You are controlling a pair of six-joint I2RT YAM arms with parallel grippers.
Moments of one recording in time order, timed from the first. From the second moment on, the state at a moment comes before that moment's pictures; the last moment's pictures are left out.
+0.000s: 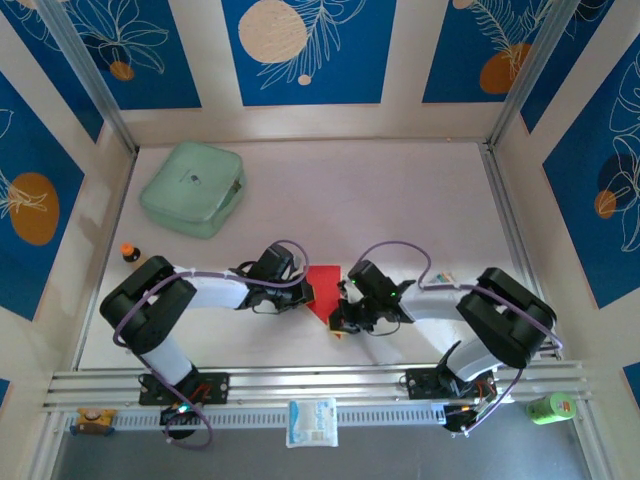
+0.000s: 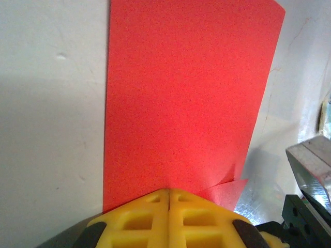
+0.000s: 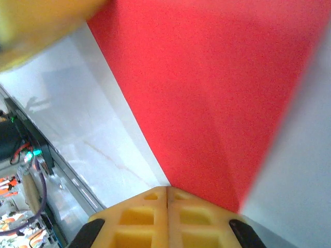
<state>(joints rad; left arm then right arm) -0.75 1.65 0.63 0.11 0.40 -1.02 0.80 1.47 0.45 -0.01 -0.58 0.88</state>
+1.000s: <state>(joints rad) -0.80 1.31 0.51 0.03 0.06 -1.13 0.63 1.40 0.56 -0.17 -0.52 0.81</state>
